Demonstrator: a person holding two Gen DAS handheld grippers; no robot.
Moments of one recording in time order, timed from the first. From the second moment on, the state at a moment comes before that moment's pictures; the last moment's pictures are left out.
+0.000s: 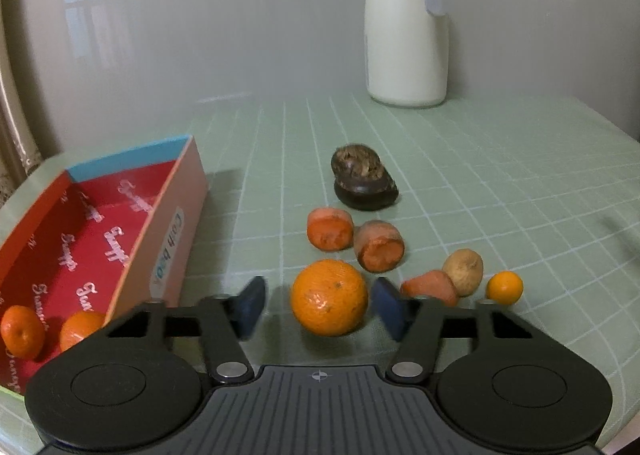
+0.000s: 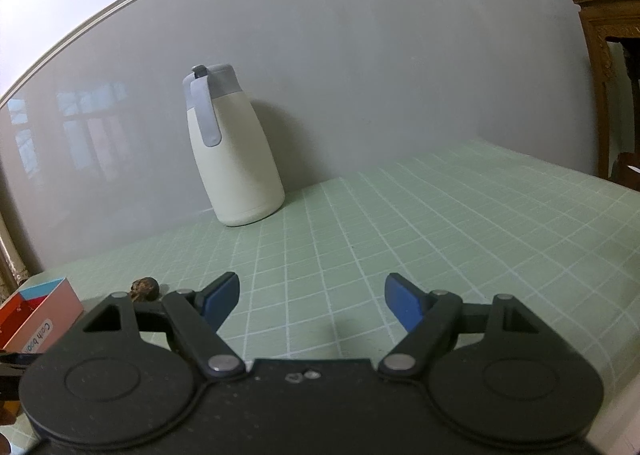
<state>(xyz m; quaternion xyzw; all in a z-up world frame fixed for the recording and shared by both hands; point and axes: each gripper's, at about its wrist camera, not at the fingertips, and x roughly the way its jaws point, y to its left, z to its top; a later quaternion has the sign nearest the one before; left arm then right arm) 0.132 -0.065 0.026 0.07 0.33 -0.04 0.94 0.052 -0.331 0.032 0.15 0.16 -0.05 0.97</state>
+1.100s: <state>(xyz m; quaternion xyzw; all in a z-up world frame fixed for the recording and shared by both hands) 0.108 -0.049 0.052 0.05 0.28 -0.04 0.96 0.050 -0.313 0.034 0.13 0.16 -0.03 0.98</state>
